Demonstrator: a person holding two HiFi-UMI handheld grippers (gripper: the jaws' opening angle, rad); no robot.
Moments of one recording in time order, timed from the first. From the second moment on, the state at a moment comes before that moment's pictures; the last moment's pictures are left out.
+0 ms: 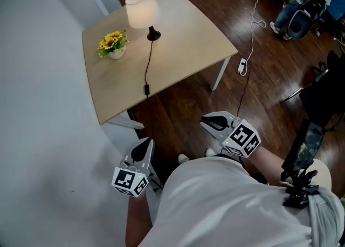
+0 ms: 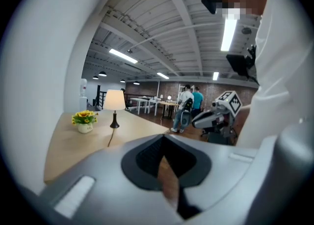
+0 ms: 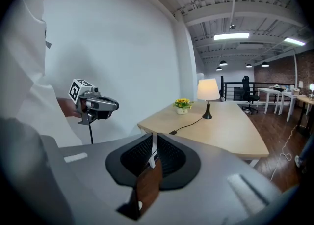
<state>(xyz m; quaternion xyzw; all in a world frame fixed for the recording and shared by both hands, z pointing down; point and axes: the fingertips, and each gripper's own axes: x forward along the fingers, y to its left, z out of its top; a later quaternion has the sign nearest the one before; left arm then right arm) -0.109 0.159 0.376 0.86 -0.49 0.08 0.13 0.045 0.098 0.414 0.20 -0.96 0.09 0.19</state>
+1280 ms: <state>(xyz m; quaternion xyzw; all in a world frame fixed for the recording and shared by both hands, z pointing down) -0.046 0.149 0.366 0.89 -0.42 0.11 0.12 0.066 0.118 0.386 0.20 -0.96 0.10 0.19</state>
